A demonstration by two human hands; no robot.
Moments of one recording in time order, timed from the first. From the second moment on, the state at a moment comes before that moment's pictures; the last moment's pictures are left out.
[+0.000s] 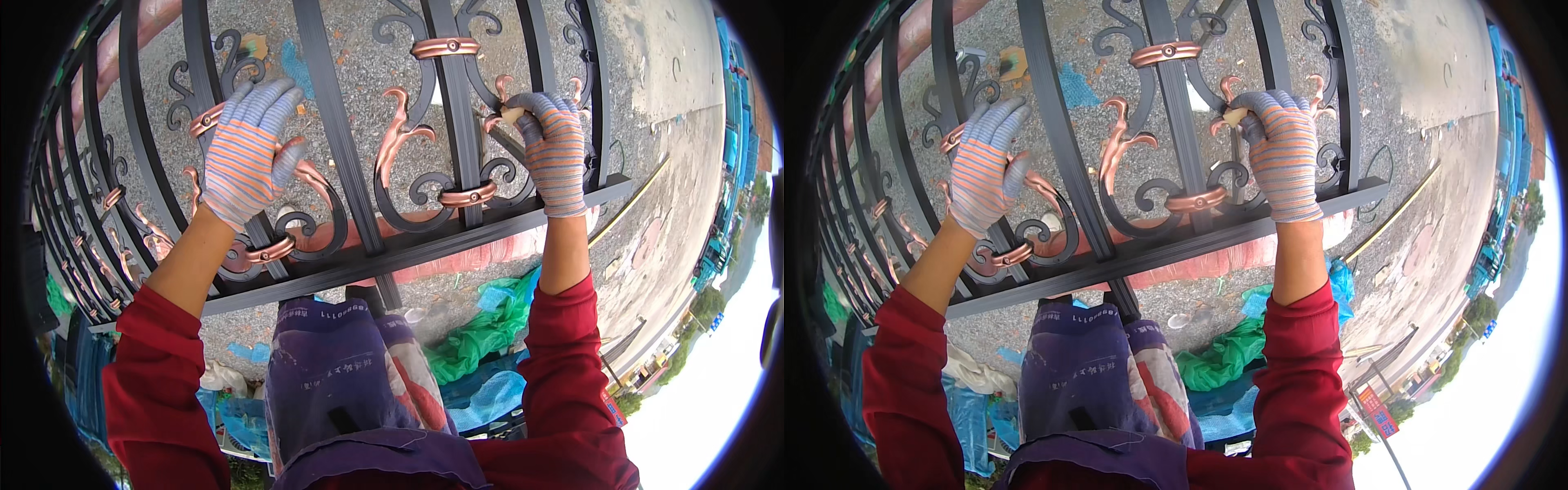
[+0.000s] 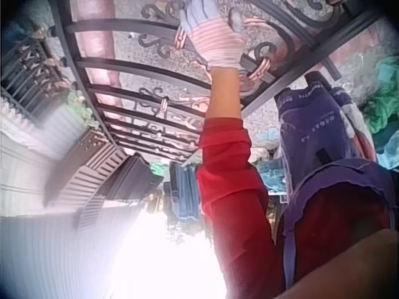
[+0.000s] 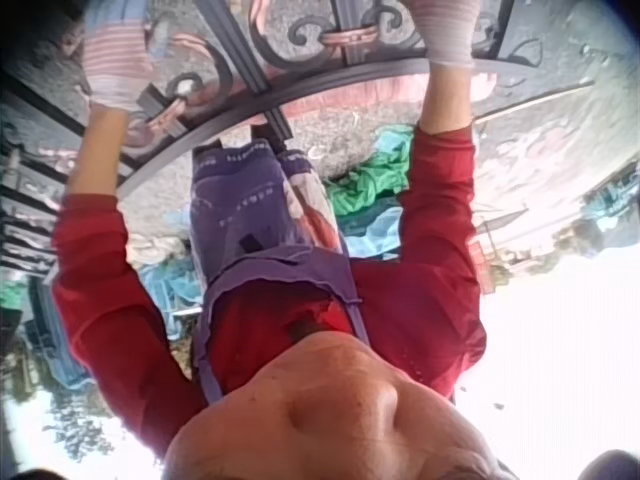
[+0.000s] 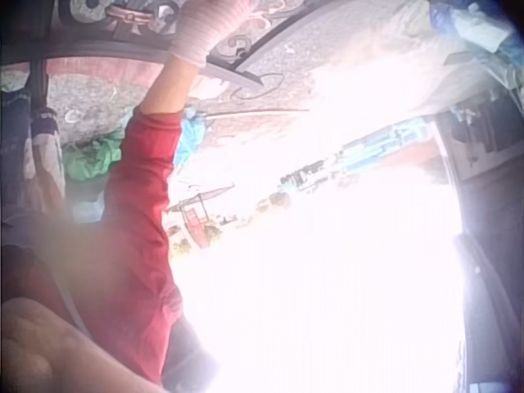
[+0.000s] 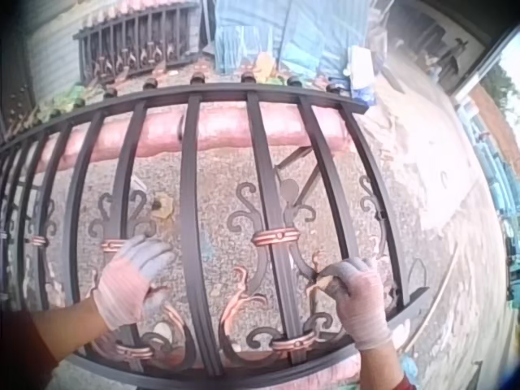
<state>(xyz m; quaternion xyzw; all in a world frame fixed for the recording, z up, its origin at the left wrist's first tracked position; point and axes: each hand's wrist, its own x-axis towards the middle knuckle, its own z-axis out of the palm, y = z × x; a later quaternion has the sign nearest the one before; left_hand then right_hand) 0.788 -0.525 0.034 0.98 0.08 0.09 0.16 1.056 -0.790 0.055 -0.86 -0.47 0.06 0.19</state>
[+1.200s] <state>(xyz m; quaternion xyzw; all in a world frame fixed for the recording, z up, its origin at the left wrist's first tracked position) 0.789 -0.529 0.036 0.98 0.09 0.07 0.16 1.007 -0.772 0.050 -0.83 -0.33 0.01 0.44</state>
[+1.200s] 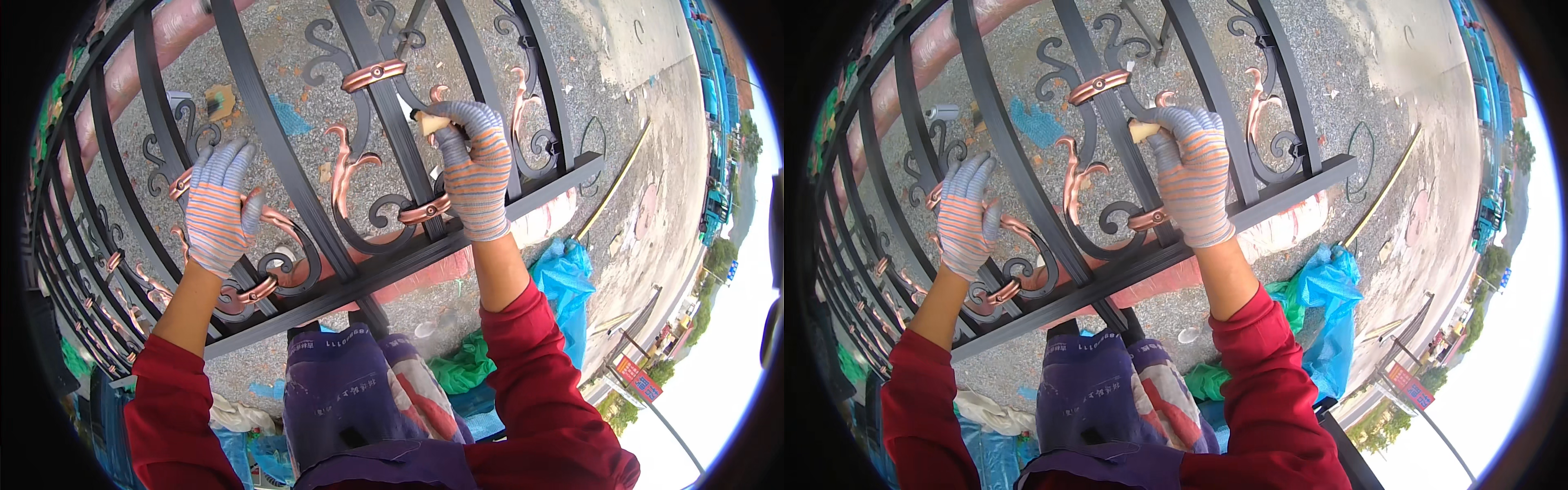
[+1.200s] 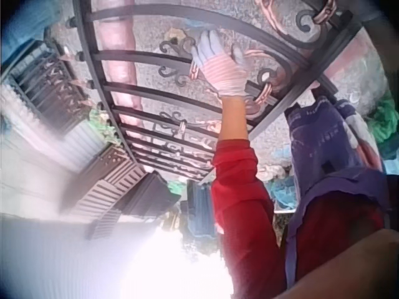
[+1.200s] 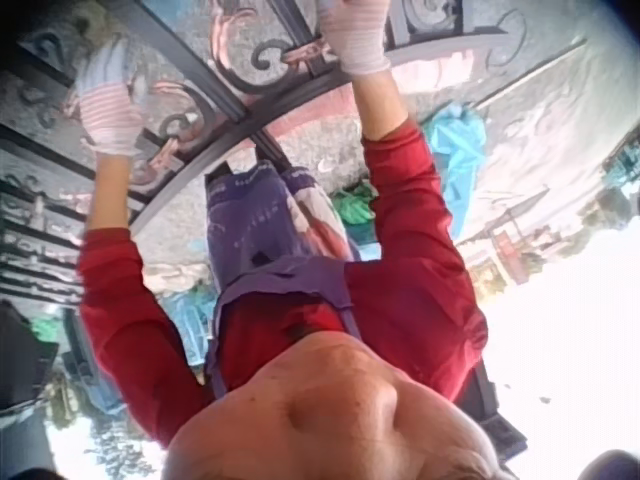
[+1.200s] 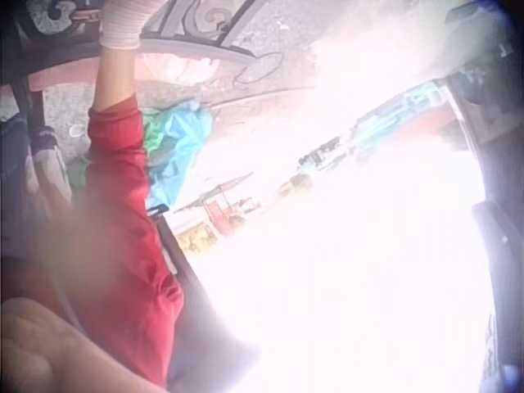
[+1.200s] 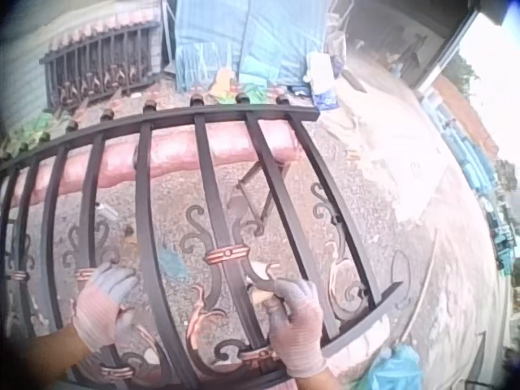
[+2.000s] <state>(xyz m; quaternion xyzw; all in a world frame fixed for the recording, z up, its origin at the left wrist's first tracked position) 0.792 -0.527 0.034 0.99 0.06 0.06 0.14 1.155 -0.854 0.054 -0.94 -0.30 0.03 0.13</state>
